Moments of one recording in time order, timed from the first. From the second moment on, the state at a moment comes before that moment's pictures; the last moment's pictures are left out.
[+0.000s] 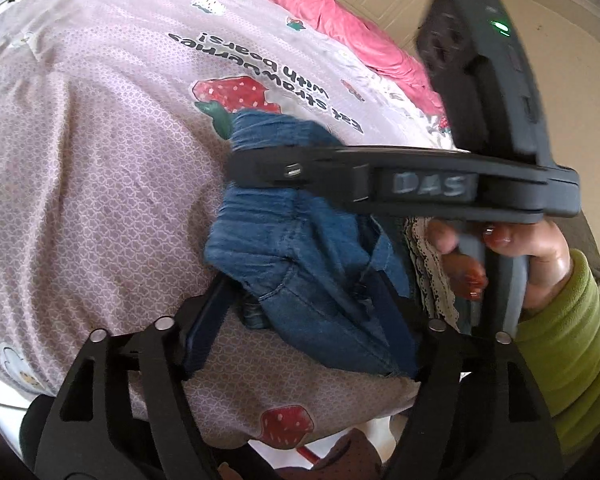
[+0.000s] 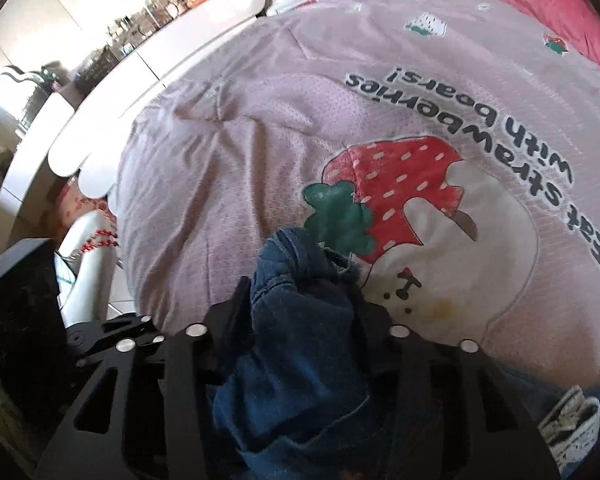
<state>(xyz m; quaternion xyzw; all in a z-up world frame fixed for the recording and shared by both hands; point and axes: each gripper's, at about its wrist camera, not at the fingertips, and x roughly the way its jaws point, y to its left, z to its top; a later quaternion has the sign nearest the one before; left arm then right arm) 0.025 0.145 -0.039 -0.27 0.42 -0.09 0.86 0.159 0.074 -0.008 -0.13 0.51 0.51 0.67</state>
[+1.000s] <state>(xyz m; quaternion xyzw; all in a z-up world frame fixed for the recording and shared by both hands) 0.054 0.014 0.016 -0.24 0.39 -0.26 0.85 0.183 -0.151 0.059 0.05 0.43 0.51 0.74</state>
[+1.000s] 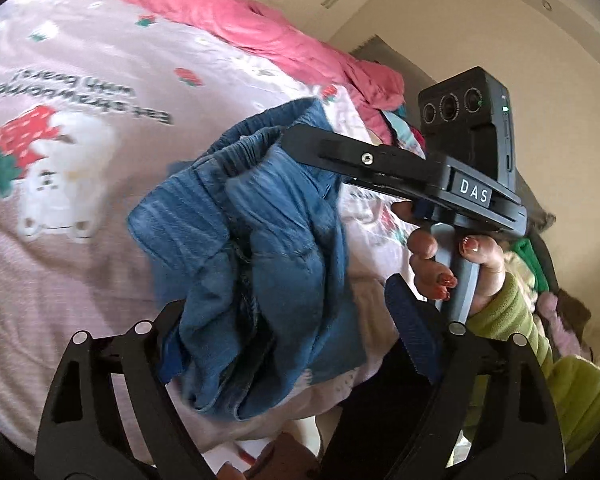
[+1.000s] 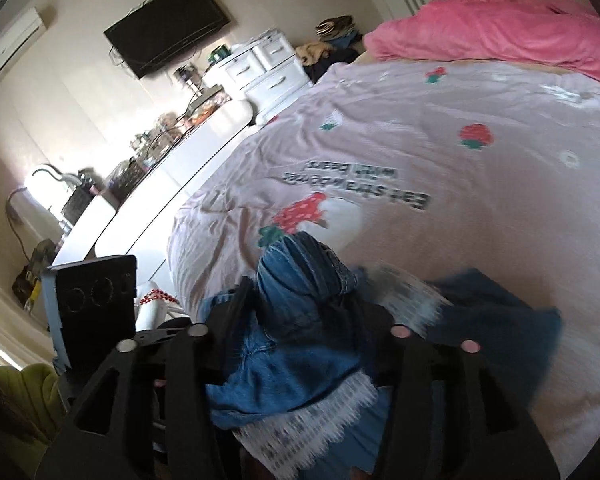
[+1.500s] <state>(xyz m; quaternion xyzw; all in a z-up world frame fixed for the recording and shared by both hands) 0.057 -0.047 -0.008 -0.15 0.44 -0.27 0.84 0.165 -0.205 0.009 0.00 0.46 0.38 0.80</state>
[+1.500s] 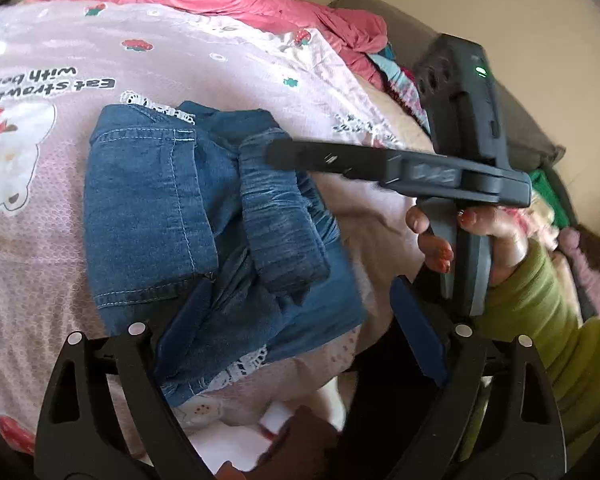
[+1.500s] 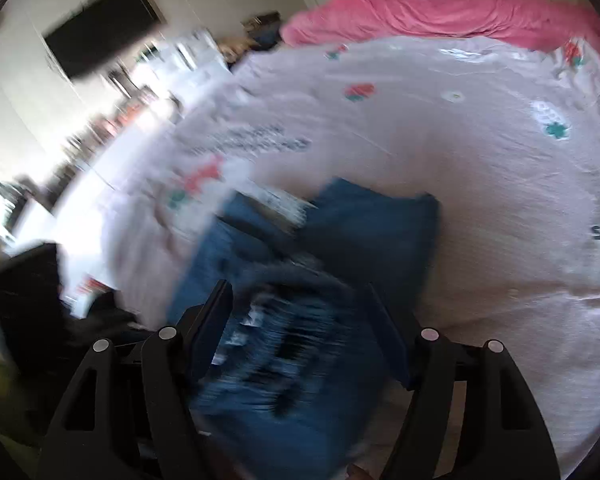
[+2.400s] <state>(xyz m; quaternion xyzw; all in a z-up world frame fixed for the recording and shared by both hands) 0.097 0.032 0.012 -0.15 0.42 -0.15 0.88 0.015 -0.195 0.034 -0.16 0.33 0.41 0.83</state>
